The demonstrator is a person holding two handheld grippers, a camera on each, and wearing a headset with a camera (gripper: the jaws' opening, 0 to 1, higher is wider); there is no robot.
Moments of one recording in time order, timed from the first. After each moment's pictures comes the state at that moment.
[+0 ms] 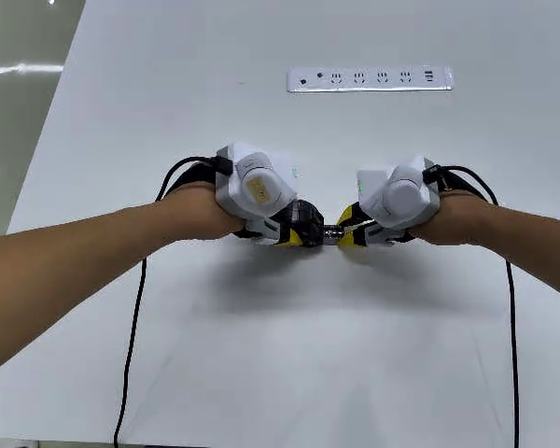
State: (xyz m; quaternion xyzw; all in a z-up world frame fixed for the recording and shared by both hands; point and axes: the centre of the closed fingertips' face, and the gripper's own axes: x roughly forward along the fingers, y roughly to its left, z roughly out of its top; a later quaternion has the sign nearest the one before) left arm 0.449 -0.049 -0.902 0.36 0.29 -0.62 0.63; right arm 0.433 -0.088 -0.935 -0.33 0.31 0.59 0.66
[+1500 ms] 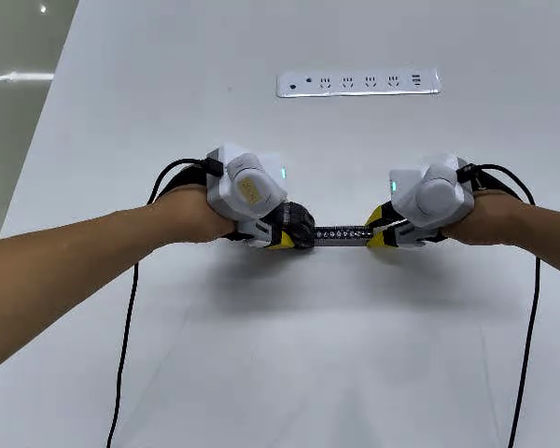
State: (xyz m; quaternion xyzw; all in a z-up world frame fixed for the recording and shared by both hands) left arm 0.450 -0.049 -0.902 0.36 0.30 -0.62 0.63; right arm 0.428 -0.146 -0.934 -0.34 0.34 0.57 0.67
